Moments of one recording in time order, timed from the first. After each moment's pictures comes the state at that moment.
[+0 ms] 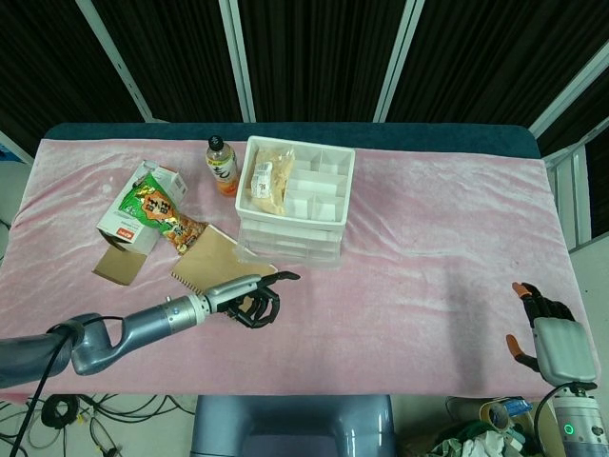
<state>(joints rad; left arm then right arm) -1.07 -1.38 0.14 -1.41 1.69 0.83 -1.25 0.08 -1.13 0.06 -1.70 -1.40 1.42 -0.18</state>
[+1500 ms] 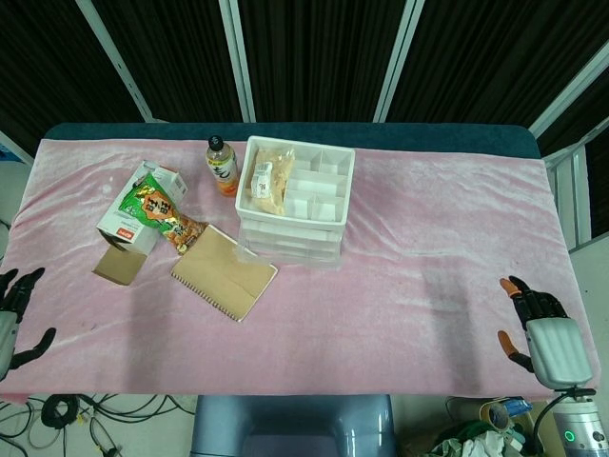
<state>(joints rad) -0.18 -0.99 0.19 -1.79 1.42 1.64 0.10 0.08 -1.17 0.04 -1.59 -1.60 1.54 -0.09</state>
